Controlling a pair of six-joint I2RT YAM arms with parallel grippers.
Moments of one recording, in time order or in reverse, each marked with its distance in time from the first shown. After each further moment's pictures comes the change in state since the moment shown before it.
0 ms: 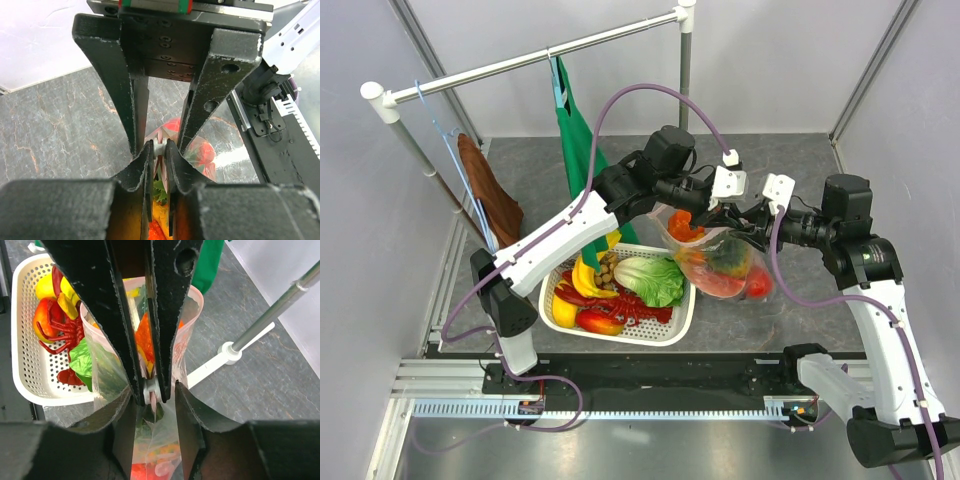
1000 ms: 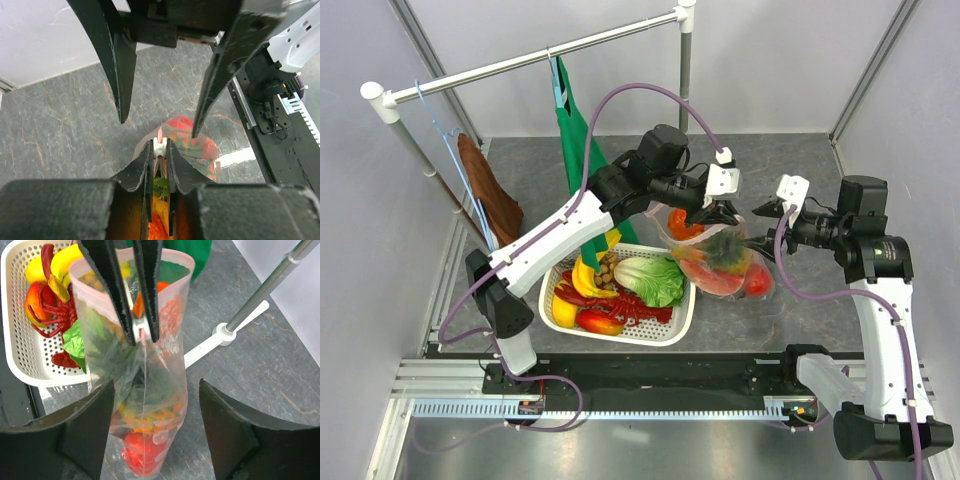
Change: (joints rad) left arm 0.026 -0.024 -0.048 0.028 0.002 0.009; right arm -0.150 0.013 0.047 -0.183 -0.070 -0.168
